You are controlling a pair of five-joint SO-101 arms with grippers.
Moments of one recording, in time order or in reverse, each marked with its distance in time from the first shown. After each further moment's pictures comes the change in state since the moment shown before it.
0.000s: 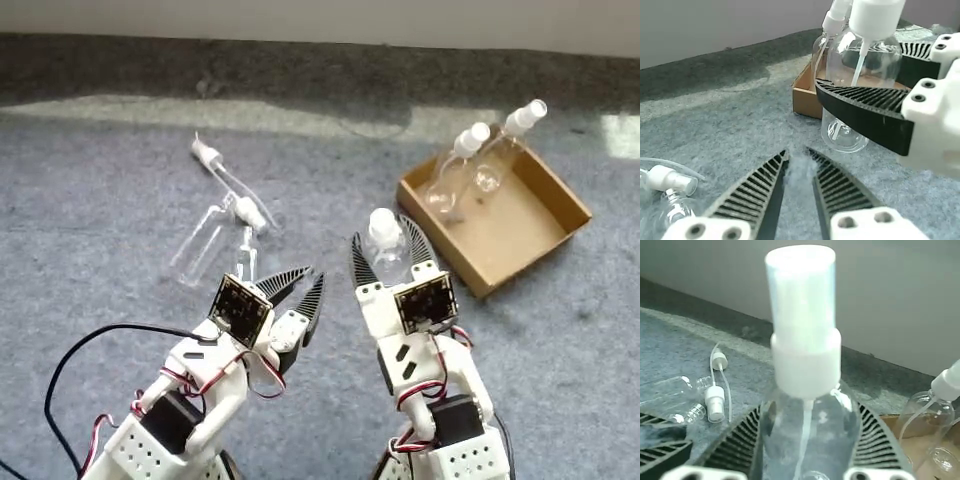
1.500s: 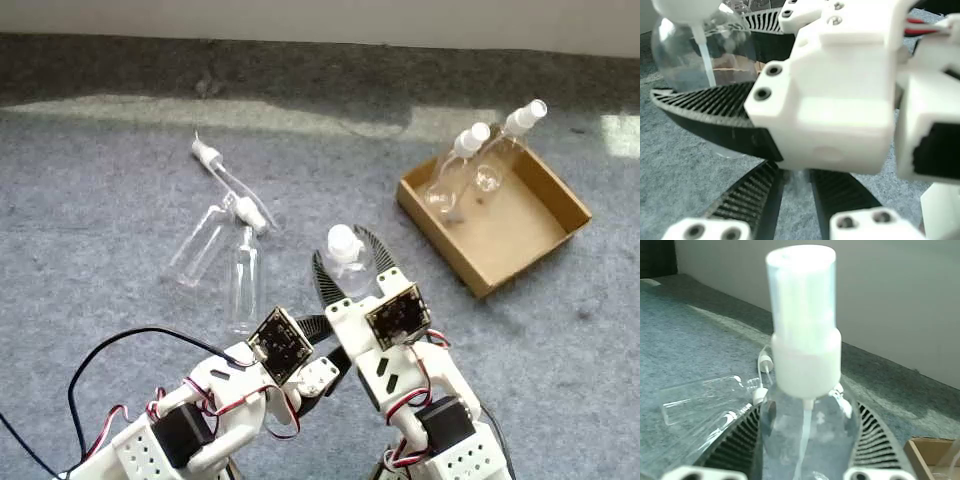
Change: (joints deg) left arm 17.0 0.0 0.0 5.4 -0.1; right arm -11.6 0.0 0.0 0.0 0.0
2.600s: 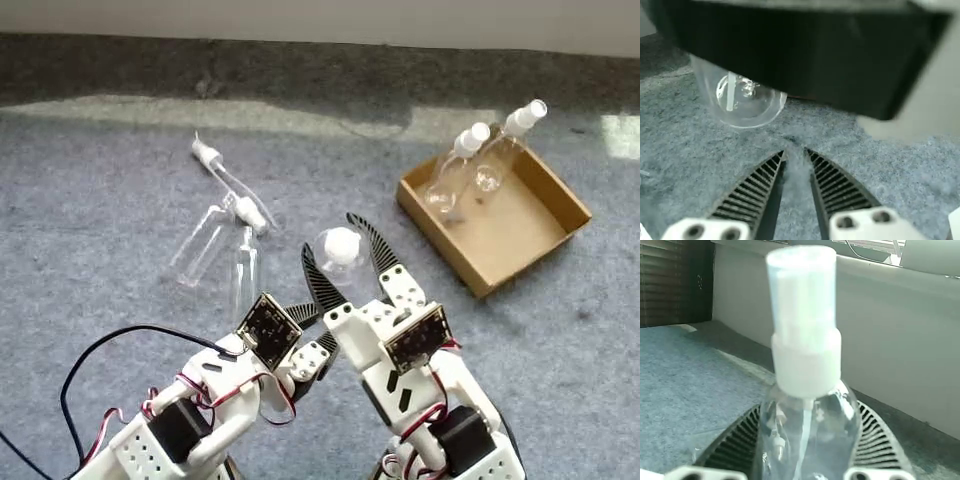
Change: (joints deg) left arm -7.2 0.0 0.0 0.0 0.1; right arm -3.8 0.0 -14.4 4.5 -0.1
